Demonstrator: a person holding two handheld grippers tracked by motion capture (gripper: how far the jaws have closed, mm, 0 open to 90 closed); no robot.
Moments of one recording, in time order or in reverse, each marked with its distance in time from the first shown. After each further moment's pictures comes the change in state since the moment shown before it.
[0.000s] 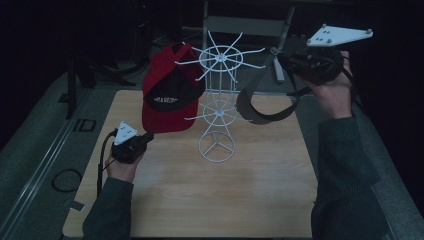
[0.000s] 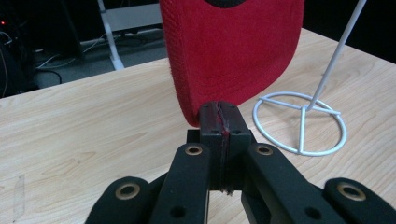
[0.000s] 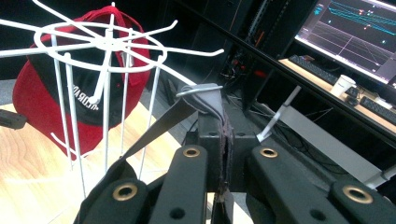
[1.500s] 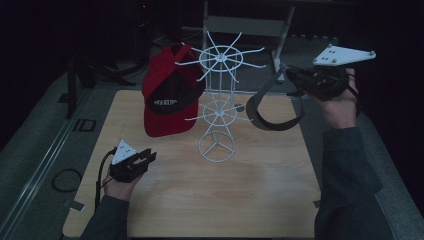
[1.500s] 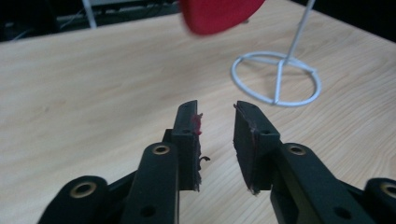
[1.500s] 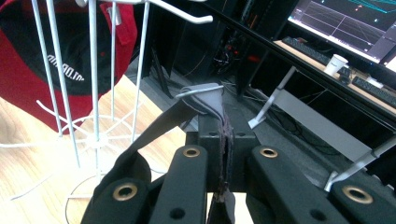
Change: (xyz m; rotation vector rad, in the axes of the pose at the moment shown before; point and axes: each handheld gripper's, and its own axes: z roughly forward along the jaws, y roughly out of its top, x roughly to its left) left arm -0.015 -0.040 -0.017 0.047 -0.071 -0.011; right arm 0.000 -0.039 -0.011 0.044 -0.034 0.017
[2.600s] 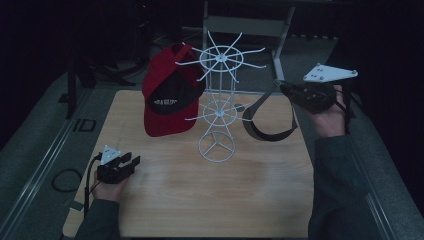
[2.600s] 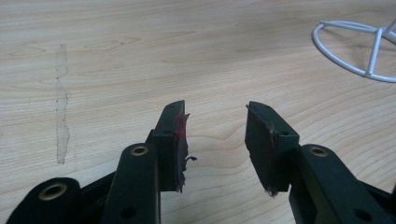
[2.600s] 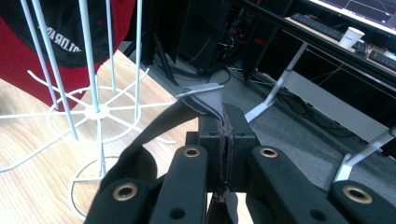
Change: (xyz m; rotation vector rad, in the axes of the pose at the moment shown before) left arm 0.046 -0.047 0.002 0.083 0.162 -0.133; right arm 0.009 -0.042 0.020 0.043 0.018 0.046
